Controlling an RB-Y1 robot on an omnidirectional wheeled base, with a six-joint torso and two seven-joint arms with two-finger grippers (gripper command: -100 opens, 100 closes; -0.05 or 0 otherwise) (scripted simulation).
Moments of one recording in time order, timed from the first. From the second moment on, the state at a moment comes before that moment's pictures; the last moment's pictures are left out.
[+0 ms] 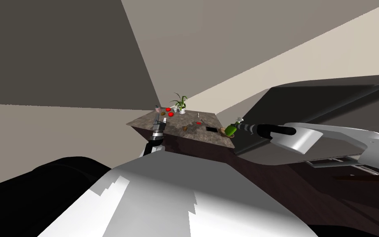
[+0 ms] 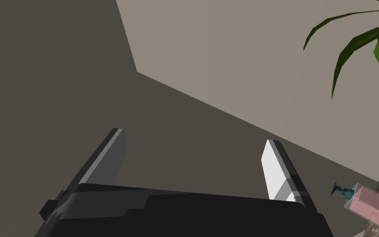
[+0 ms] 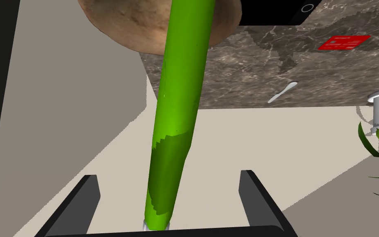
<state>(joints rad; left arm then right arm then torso) 0.53 0.05 -0.01 -2.24 0.09 -0.47 -0.01 0.78 -1.89 -0.39 -1.95 -0.74 0.30 0.38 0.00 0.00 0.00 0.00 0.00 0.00</state>
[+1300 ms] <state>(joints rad) 0.53 0.05 -0.01 -2.24 0.09 -0.47 -0.01 0.74 -2.06 -0.51 -2.01 -0.90 0.40 0.36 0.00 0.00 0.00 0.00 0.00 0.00</state>
